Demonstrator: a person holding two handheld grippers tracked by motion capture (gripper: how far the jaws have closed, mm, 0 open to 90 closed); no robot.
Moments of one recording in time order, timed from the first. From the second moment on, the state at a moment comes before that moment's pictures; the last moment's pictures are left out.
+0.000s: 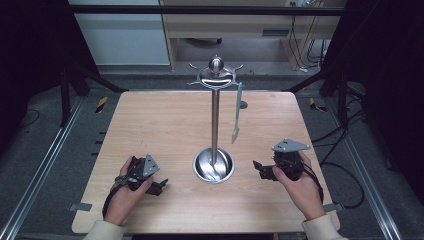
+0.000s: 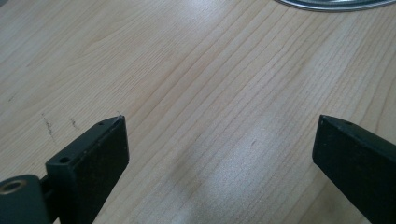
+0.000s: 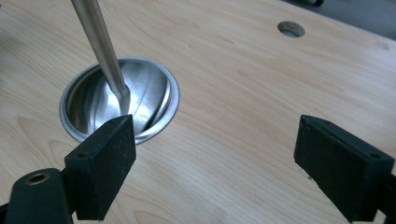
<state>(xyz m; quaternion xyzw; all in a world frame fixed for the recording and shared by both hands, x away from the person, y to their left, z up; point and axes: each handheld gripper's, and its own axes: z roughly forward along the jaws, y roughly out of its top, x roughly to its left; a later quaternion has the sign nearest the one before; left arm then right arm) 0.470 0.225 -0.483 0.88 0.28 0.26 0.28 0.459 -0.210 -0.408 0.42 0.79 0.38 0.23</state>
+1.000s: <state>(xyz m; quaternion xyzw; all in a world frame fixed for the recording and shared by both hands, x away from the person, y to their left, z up) 0.470 0.224 -0.484 0.88 0.28 0.26 0.28 0.508 -0.223 -0.473 0.49 0.77 0.36 0.20</state>
